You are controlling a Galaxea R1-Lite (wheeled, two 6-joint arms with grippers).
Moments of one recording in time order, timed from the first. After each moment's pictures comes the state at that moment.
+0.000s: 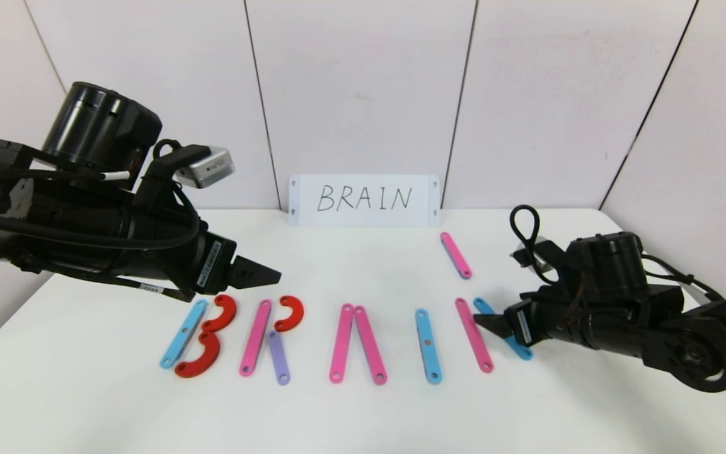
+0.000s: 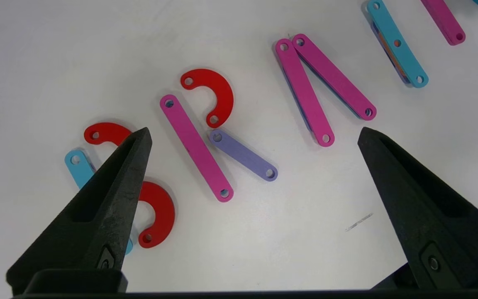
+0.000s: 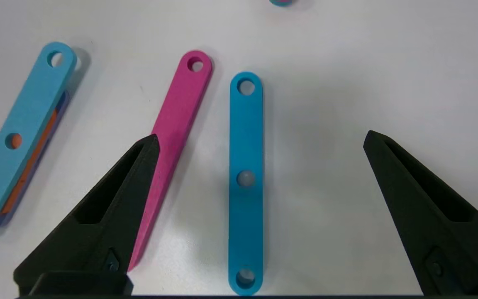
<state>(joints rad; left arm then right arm) -0.39 1.55 -1.22 0.37 -0.17 0.05 0.29 1.89 -0.66 -0.56 0.12 -0.07</state>
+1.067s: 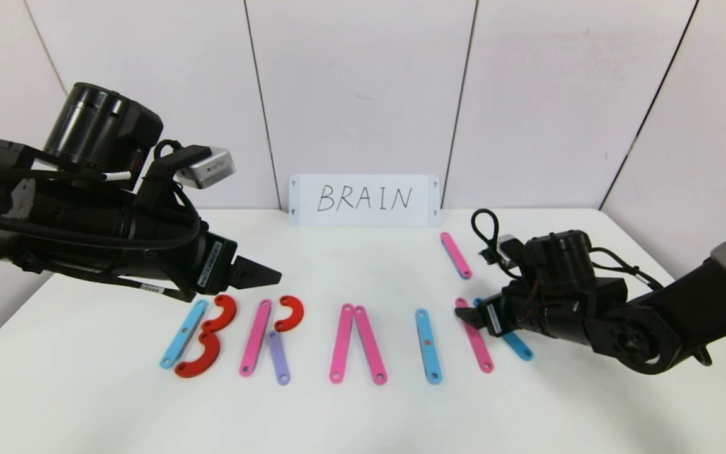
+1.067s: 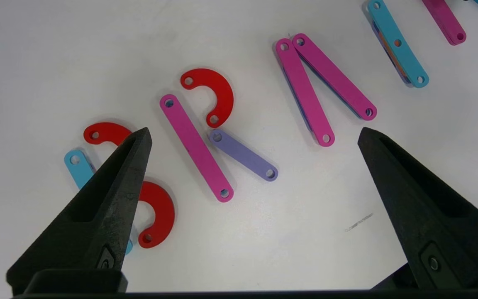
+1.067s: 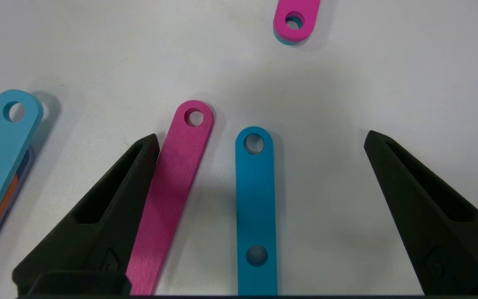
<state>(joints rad) -0.39 1.55 -1.22 0.37 -0.17 0.05 0.35 2.01 -0.78 -0.56 -0.01 -0.07</state>
